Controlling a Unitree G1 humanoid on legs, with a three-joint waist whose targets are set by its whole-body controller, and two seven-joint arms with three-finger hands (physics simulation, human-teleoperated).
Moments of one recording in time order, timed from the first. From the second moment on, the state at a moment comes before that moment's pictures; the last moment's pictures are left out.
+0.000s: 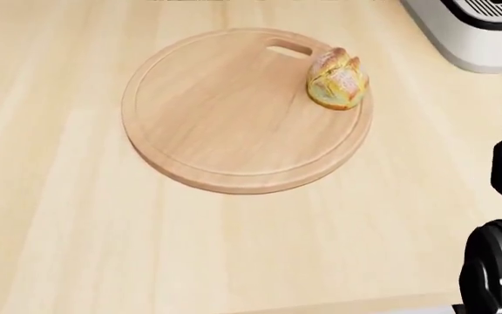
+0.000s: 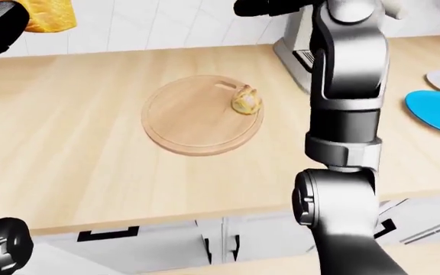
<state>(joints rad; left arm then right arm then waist) -0.95 0.58 0.26 -0.72 -0.21 1.09 0.10 -1.29 -0.39 -0.17 0.26 -0.09 0.61 0.06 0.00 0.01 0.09</state>
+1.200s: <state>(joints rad) -1.63 0.19 0.03 1.40 0.63 0.22 0.02 -0.99 -0.55 -0.27 -0.25 0.18 0.83 -0.12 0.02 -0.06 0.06</state>
